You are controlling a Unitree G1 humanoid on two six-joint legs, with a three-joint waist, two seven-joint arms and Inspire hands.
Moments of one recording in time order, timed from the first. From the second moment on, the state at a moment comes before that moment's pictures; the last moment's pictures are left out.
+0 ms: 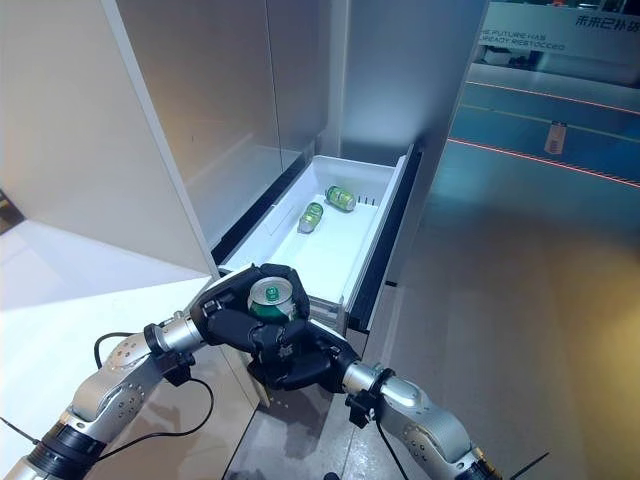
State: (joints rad) left arm -0.16 0.56 -0.34 -0.12 -0.78 -0.01 -0.61; right arm -0.03 -0.55 0.47 -0.17 0.73 0.23 0.30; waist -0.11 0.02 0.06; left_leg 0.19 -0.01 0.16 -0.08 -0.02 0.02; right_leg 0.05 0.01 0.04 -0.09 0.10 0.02
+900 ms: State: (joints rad) left arm -0.26 0.52 -0.31 -0.18 -0.61 -0.29 -0.27; right arm -0.19 -0.50 0.39 -0.15 0.66 0.24 0.11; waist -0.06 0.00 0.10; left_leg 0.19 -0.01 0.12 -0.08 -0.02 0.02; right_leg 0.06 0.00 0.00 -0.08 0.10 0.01
